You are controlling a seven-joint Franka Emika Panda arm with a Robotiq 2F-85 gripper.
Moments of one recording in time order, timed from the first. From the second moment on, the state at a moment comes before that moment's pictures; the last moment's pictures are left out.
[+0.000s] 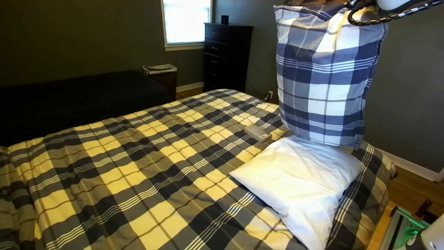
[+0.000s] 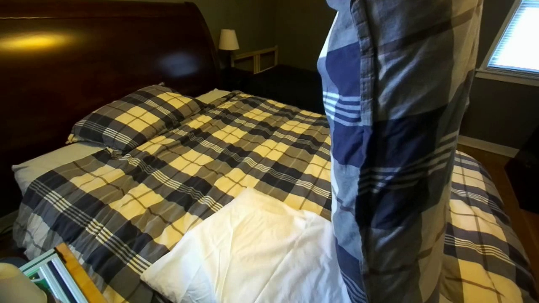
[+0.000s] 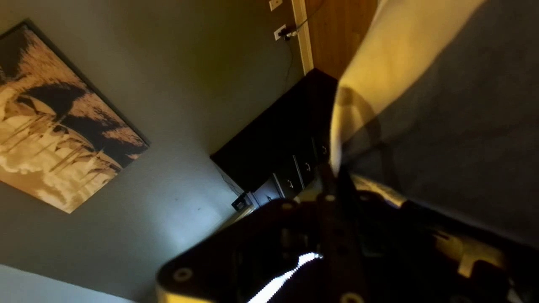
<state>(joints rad) -0.29 -0.29 -0.28 -1.94 -0.67 2.69 -0.28</state>
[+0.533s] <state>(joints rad) -0.30 -0.29 -0.30 -1.95 -0.64 2.67 -0.32</state>
